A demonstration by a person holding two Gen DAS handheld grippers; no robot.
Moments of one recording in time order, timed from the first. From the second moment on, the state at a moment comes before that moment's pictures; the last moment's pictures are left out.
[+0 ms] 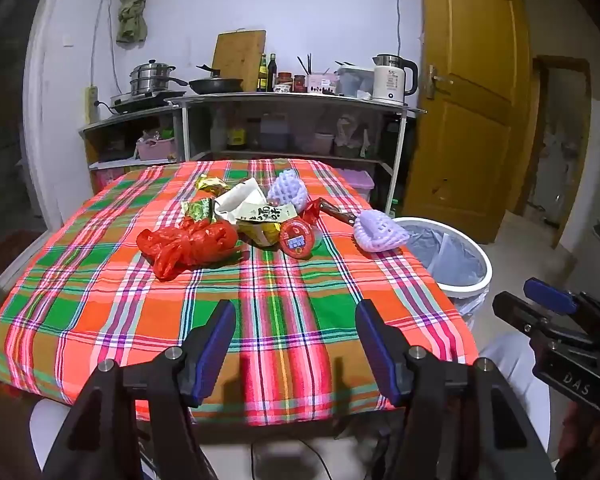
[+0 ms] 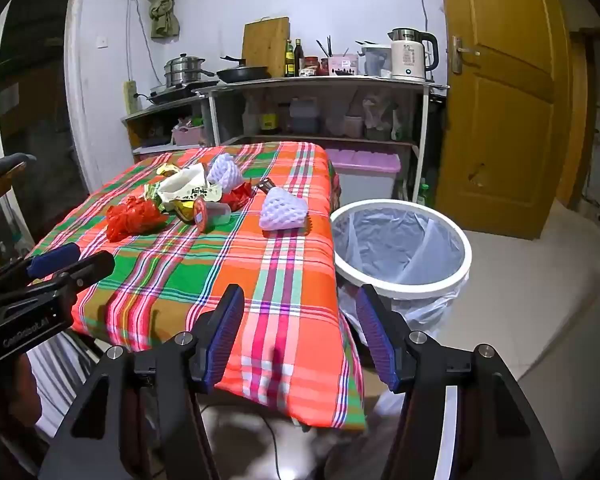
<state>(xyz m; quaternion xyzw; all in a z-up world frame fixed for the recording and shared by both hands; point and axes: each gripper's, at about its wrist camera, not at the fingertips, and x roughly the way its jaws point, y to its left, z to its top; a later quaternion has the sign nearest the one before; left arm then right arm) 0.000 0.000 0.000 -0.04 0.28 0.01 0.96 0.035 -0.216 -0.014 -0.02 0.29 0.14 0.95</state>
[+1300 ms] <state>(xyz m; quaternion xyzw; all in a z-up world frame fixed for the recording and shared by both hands) -0.001 0.002 0.002 -0.04 0.28 0.01 0.96 0.035 -0.216 -0.012 -0.03 0.29 0.14 0.95</state>
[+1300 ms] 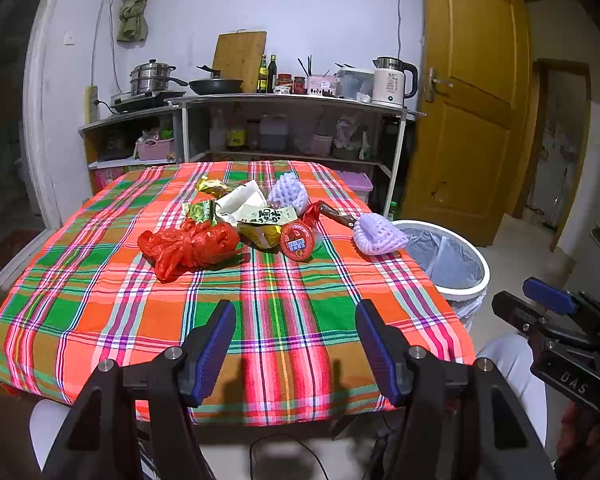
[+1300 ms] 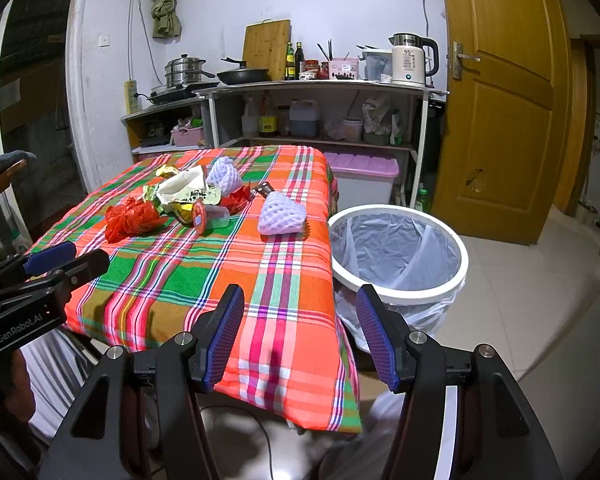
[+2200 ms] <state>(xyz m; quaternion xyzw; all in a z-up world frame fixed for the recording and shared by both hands) -0.002 0.003 0.004 -0.04 0.28 0.01 0.96 0.038 -0.217 -0.011 -0.03 0.29 0.14 0.95</state>
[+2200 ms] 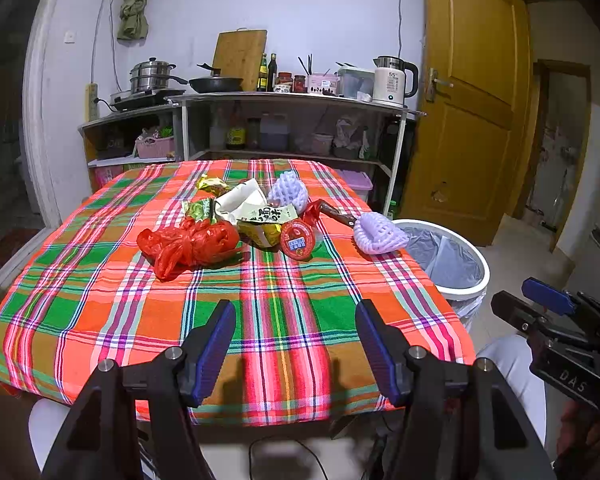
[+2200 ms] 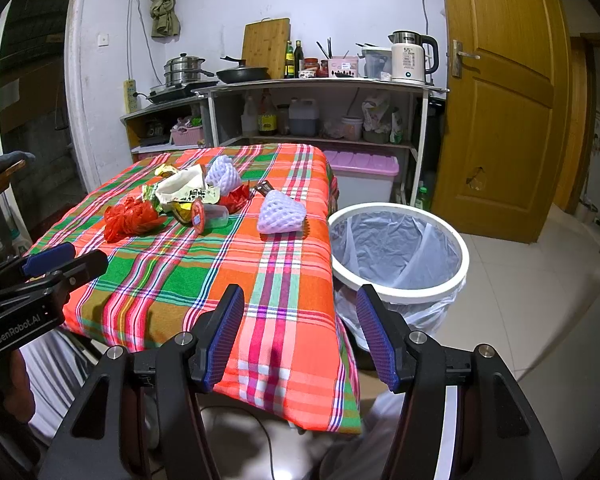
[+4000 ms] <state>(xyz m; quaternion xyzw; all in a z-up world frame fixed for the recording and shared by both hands) 0.044 0.051 -0.024 -0.08 0.31 0.04 0.95 0.093 -0.182 -0.030 -0.05 0.32 0.18 0.93</state>
